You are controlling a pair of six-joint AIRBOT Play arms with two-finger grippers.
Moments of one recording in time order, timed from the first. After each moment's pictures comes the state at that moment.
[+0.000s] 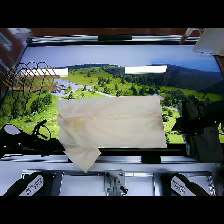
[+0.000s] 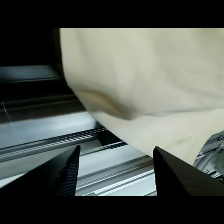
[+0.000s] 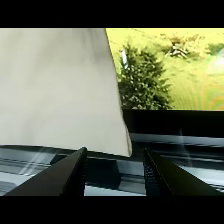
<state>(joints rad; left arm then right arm) 0.30 -0.99 0.44 1.04 -1.36 -1.23 -0.39 -1.16 0.88 1.89 -1.42 -1.85</state>
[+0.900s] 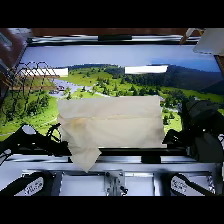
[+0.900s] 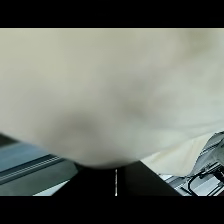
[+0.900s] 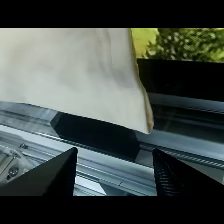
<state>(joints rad) 0.11 -1.12 0.39 0.95 -1.27 -1.23 -0.40 -1.28 0.71 1.93 -1.48 -1.90</state>
